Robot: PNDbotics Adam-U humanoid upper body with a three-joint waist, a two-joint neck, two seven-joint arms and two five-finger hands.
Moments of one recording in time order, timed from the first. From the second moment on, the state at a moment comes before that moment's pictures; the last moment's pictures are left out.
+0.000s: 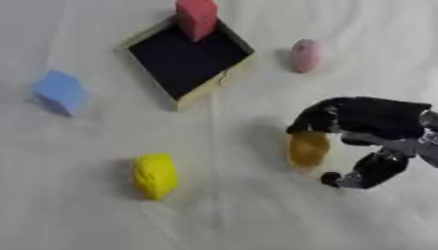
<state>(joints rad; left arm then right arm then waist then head) -0.15 0.54 0.13 -1.99 0.20 -0.43 0.29 -0.42 -1.07 0.52 -1.99 0.53 -0.09 0.37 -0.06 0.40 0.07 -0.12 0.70</state>
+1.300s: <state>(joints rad) -0.16 0.53 0.13 -1.99 0.21 -0.43 0.28 -0.43 -1.05 0.51 -1.99 0.49 -0.02 0.20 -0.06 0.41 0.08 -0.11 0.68</state>
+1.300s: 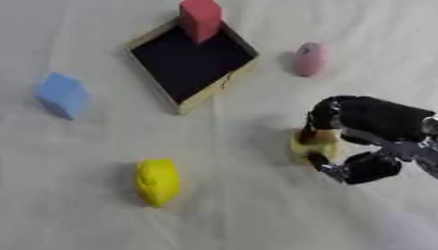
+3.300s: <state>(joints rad) -0.22 0.56 0.10 -1.99 0.25 -0.43 0.24 -1.02 -0.87 0.47 -1.89 0.12 0.05 0.28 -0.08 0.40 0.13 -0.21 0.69</state>
